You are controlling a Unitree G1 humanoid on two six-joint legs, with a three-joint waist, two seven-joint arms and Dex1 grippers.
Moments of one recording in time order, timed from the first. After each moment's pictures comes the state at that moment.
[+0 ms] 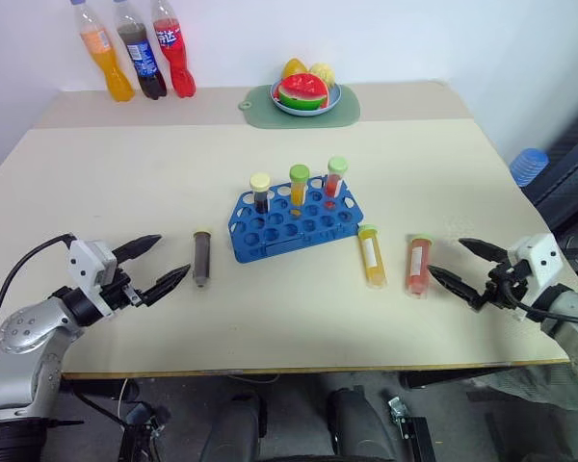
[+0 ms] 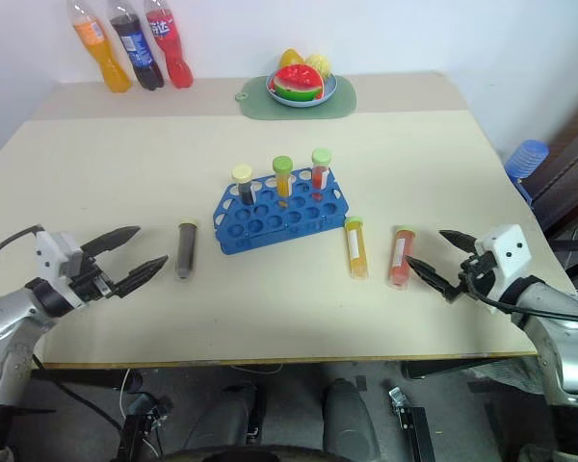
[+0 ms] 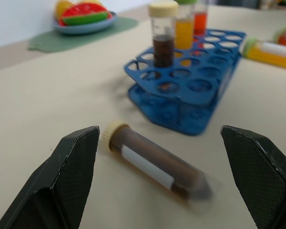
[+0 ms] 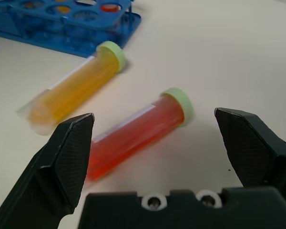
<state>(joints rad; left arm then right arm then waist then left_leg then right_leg) 0.07 0.71 0.29 -0.10 -0.55 0.06 -0.94 0.08 -0.78 -0.35 -0.15 0.46 0.30 0.84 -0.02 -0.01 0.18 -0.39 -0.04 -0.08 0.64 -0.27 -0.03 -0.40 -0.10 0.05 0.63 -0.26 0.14</state>
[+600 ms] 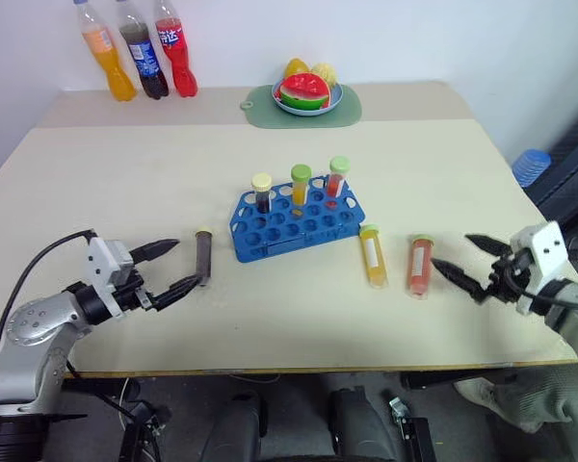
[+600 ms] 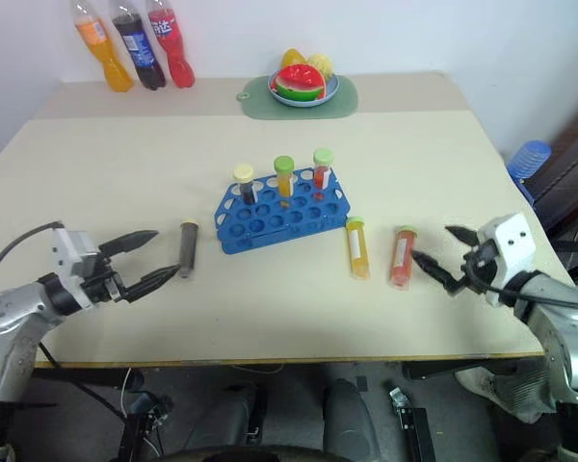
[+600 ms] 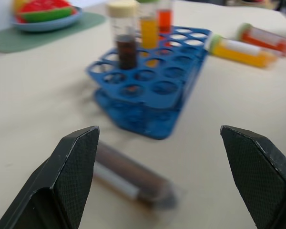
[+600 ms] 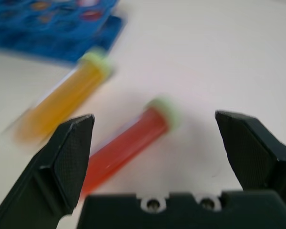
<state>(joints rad) 0.03 0.69 0.22 -0.16 -0.51 0.10 -0.98 -0.06 -0.79 -0.37 -0.27 0.46 0.61 0.63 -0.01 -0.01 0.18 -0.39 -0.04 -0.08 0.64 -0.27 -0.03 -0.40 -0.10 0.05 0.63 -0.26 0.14</state>
